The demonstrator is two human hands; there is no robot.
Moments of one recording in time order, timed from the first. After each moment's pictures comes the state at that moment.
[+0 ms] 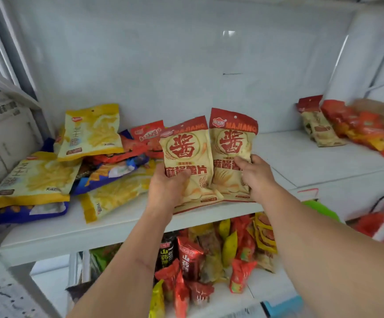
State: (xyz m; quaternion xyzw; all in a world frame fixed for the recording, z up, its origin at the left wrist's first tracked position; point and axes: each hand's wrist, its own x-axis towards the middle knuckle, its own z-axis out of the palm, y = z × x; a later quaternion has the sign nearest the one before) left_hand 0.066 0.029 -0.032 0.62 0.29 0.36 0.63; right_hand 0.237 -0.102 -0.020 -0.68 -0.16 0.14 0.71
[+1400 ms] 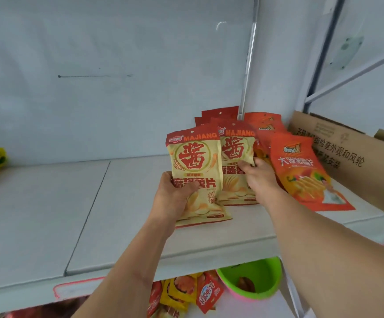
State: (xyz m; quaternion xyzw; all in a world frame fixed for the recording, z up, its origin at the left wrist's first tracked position) left_hand 0.573 -0.235 -0.040 0.60 0.28 0.32 0.67; right_hand 0.771 -0.342 -0.030 -0.74 -0.18 0.11 0.64
